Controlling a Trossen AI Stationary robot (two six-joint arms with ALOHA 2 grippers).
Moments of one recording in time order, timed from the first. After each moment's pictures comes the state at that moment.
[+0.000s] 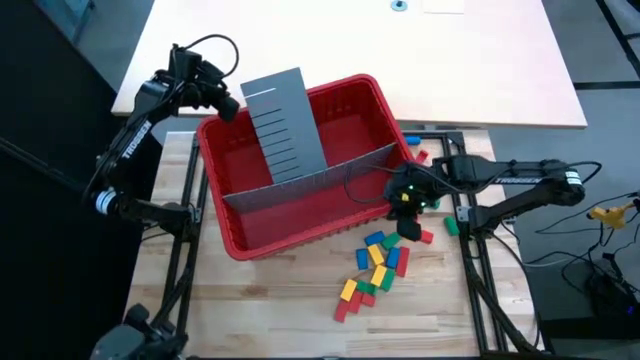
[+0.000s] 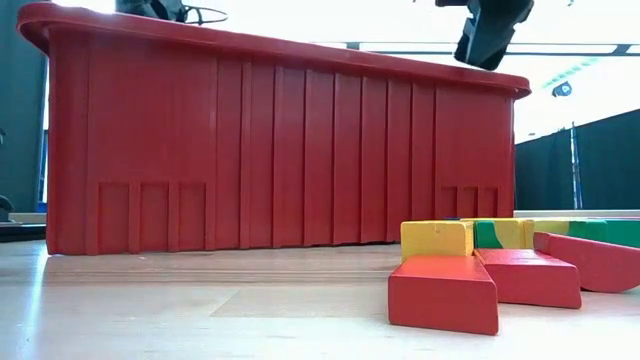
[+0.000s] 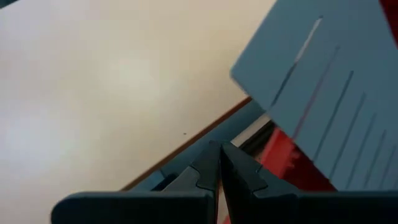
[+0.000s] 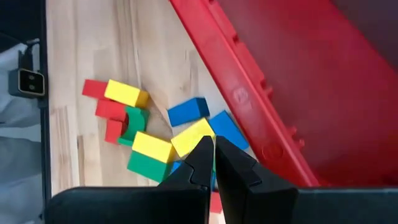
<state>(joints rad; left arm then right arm) 1.16 1.32 1.42 -0.85 0.09 0.25 -0.04 1.21 1.18 -0.99 -0.21 0.20</state>
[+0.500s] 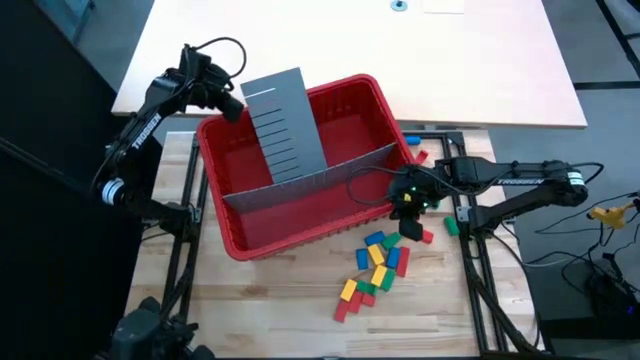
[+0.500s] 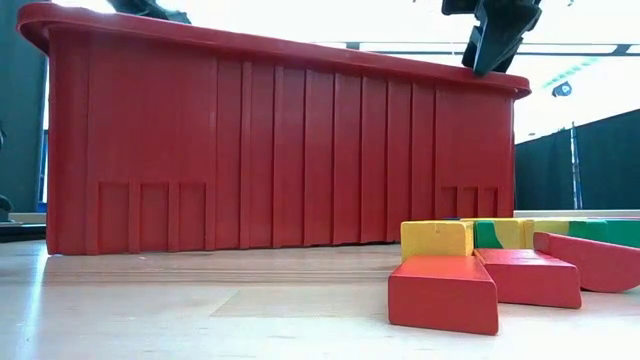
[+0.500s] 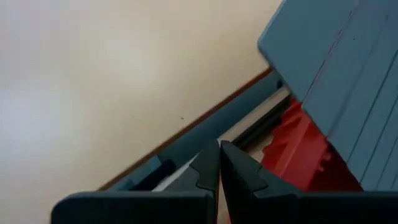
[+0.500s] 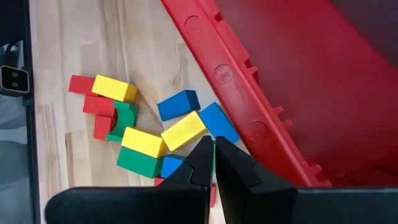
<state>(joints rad) 1.18 1.40 1.42 -0.86 0.09 0.25 -0.04 1.18 1.14 -0.99 -0.17 0.21</state>
